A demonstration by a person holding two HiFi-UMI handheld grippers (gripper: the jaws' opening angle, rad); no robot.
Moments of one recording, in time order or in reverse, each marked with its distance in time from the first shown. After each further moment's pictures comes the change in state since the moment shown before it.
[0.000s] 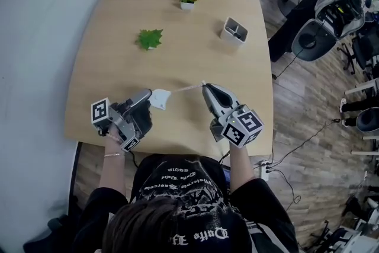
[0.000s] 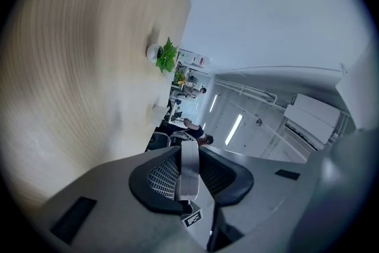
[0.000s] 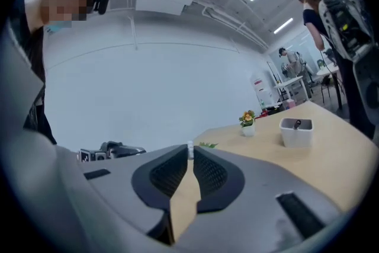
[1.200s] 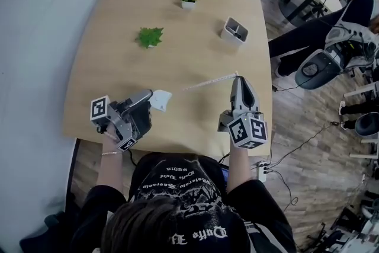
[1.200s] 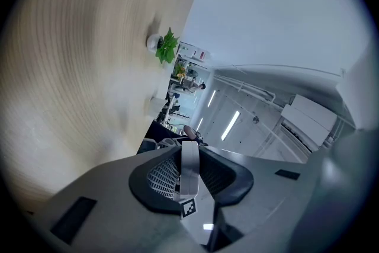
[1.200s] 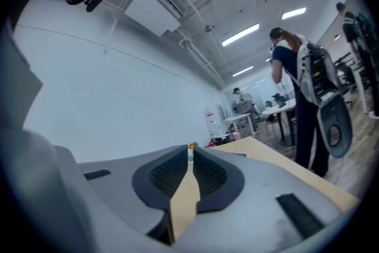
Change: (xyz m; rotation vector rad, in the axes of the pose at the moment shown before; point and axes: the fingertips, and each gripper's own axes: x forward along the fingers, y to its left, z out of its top) left arm 0.001 -0.001 -0.010 -0.025 0.063 -0.021; right arm -0.064 -0.082 0.052 -0.039 -0.274 -0.511
